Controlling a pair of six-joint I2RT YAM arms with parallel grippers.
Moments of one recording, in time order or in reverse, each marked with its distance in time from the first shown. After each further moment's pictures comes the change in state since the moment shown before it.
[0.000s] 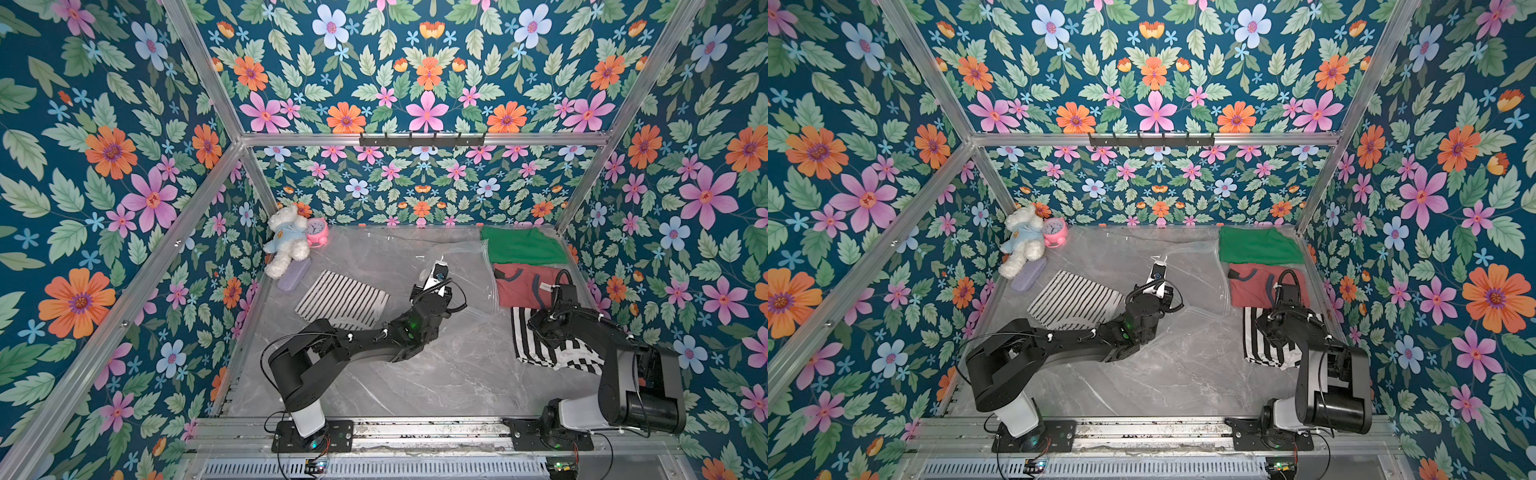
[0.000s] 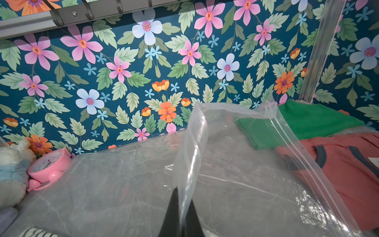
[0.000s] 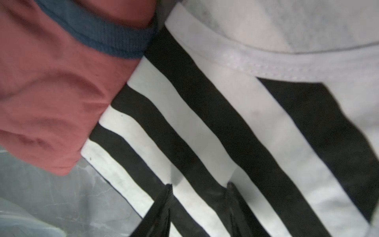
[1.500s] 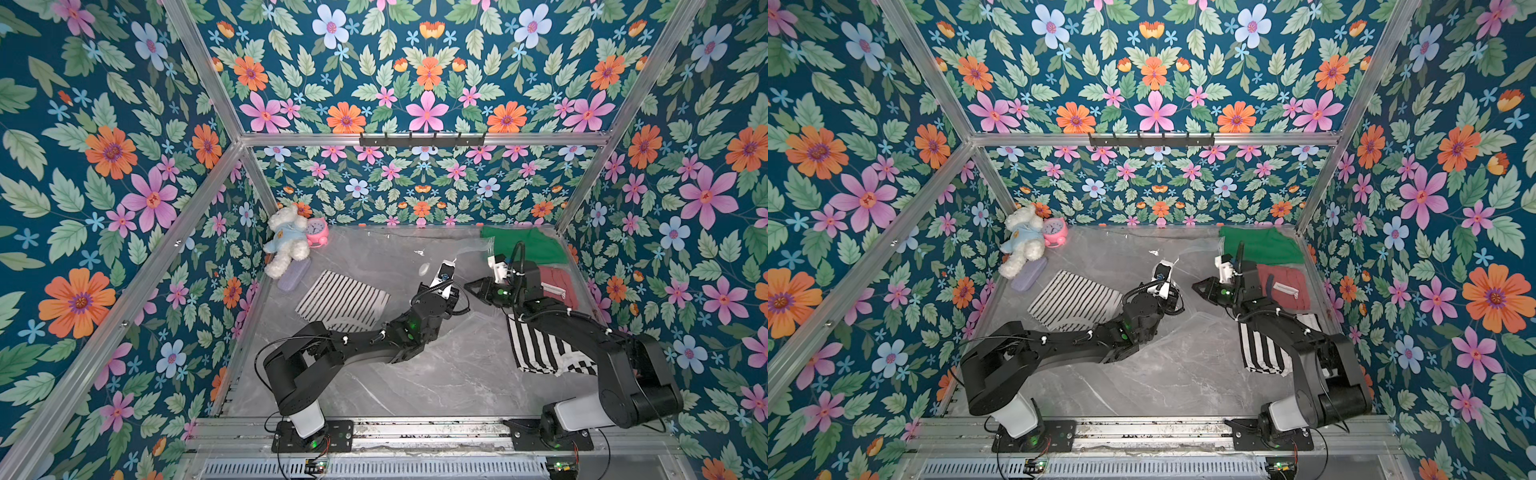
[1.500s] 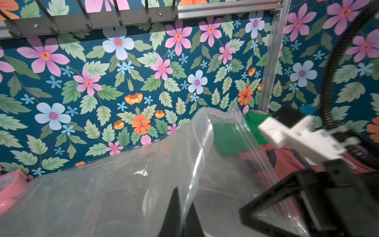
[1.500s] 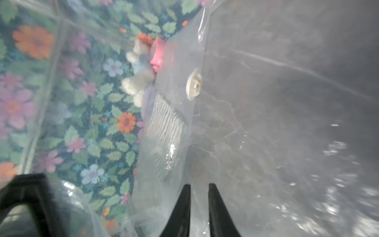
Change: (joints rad) left arm -0.023 -0.040 0.007 0.020 0.165 -0.011; right arm 0.438 0.061 0.095 0.656 -0.554 -0.061
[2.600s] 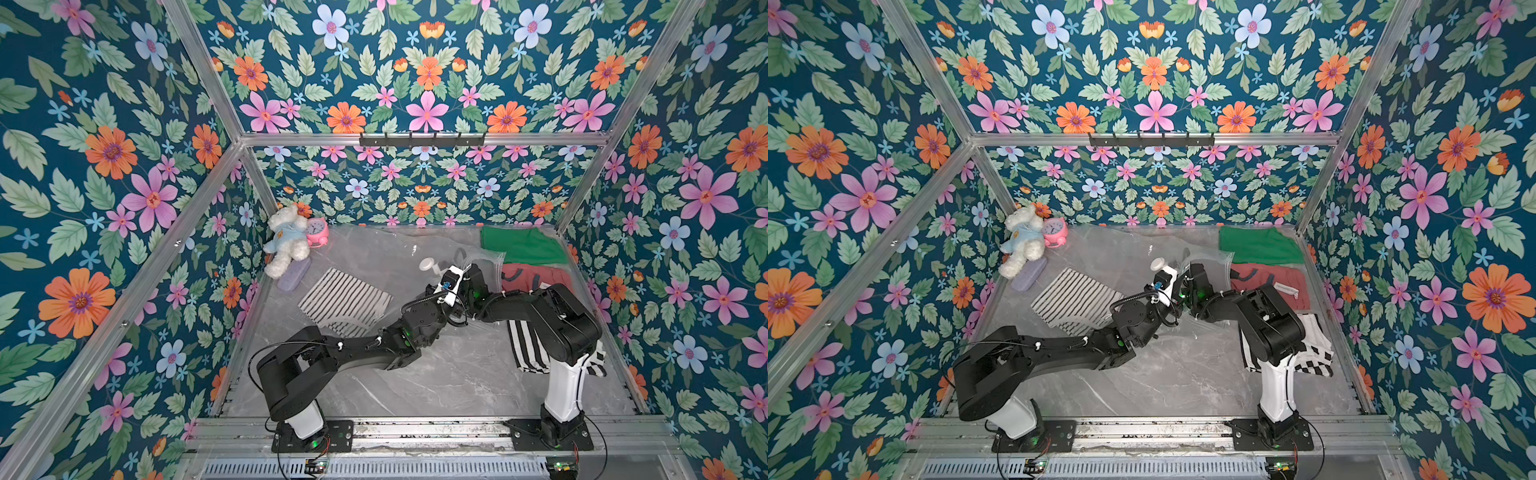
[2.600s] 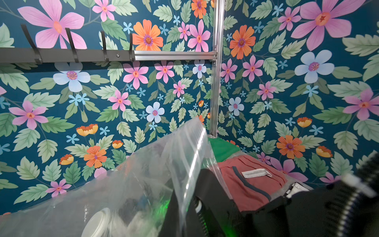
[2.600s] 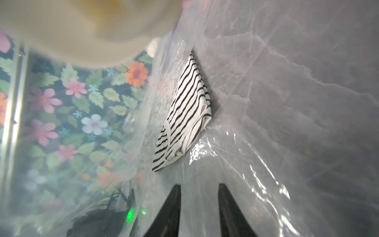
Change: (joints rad) left arm -0.029 -0.039 -0.058 0.188 0.250 0.006; right arm 0.232 0.518 0.233 0.331 -0.085 0.021
